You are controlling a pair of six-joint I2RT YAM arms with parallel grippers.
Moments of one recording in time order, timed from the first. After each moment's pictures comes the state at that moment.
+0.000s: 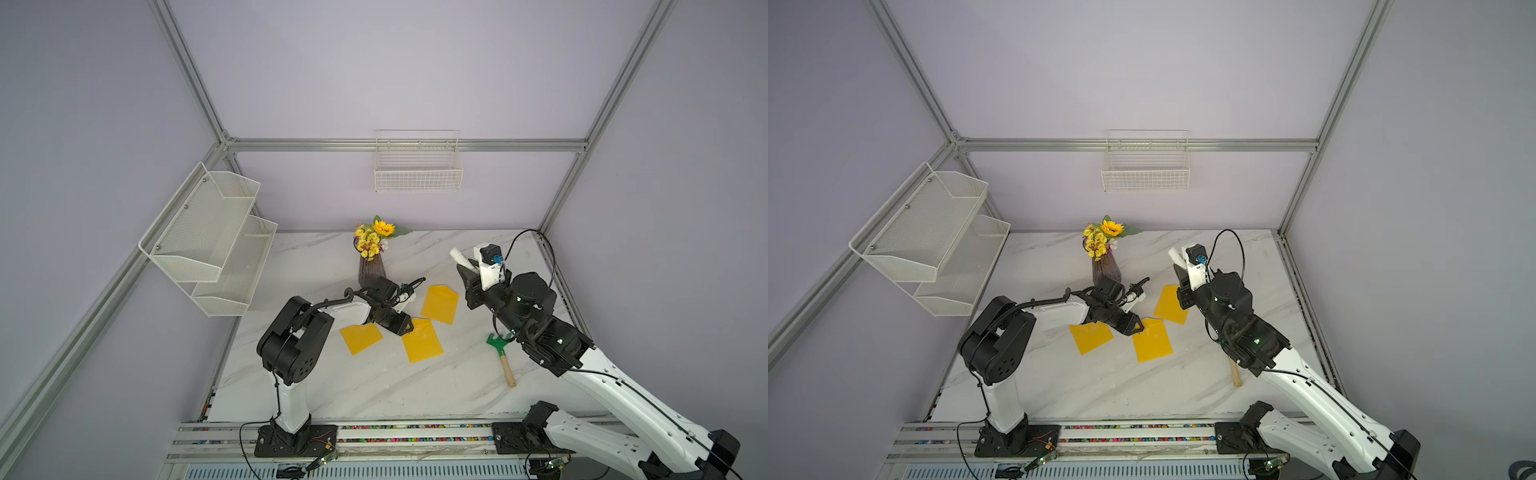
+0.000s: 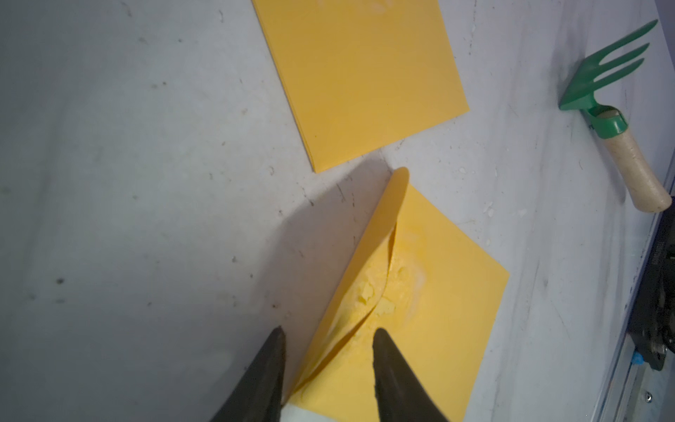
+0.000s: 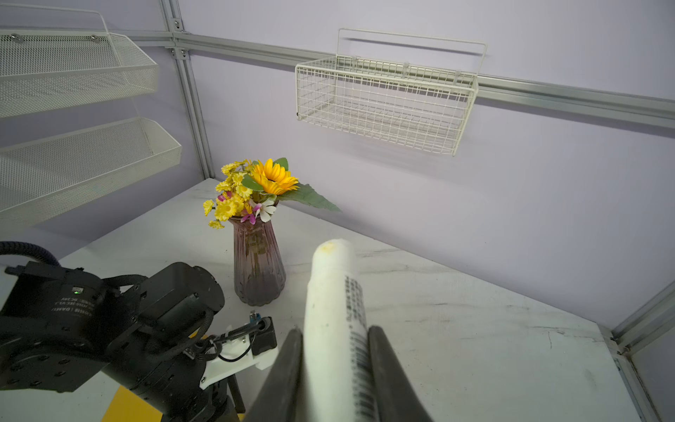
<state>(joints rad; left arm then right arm) -0.59 1.86 1.08 -0.28 0.43 -0.07 0.66 0.94 0.96 -0.15 0.26 -0.03</state>
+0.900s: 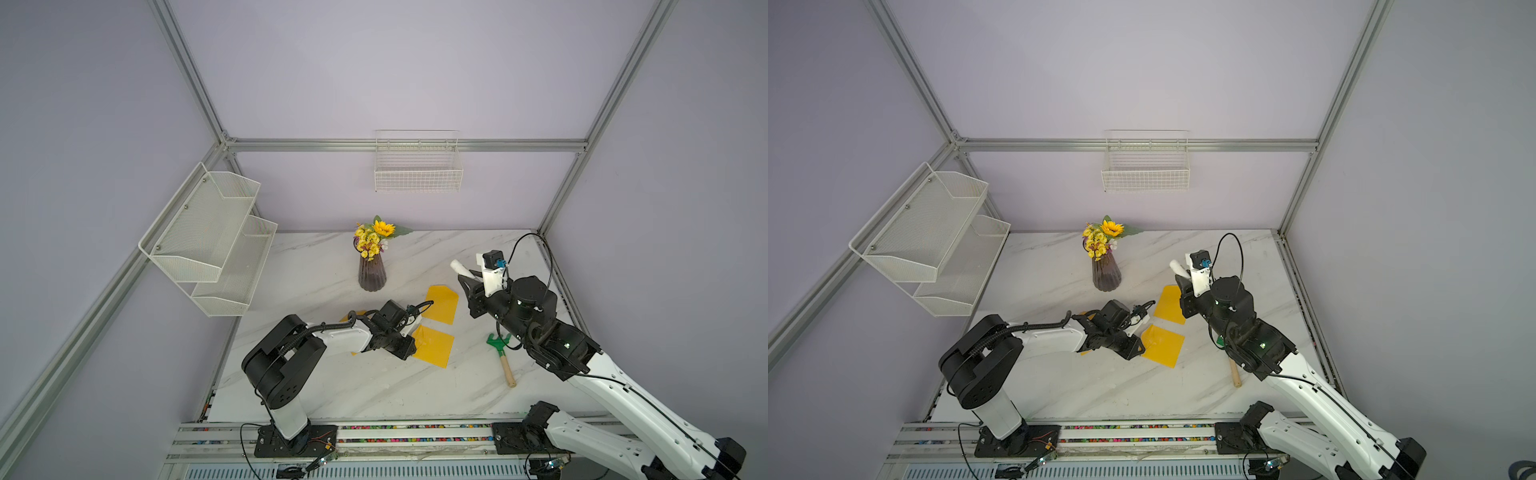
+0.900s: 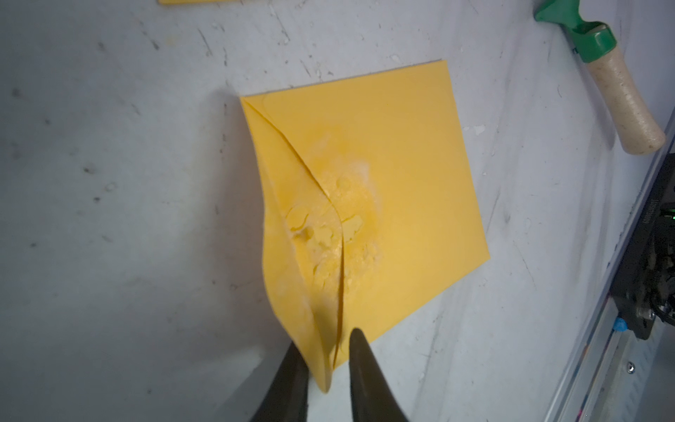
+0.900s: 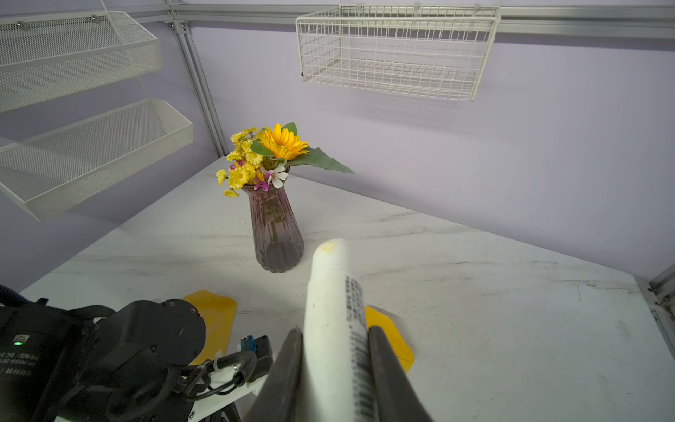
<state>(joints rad) -0.76 1.72 0.88 -0.19 0.31 -0.25 0.66 0.91 0.96 -0.29 0.22 0.08</state>
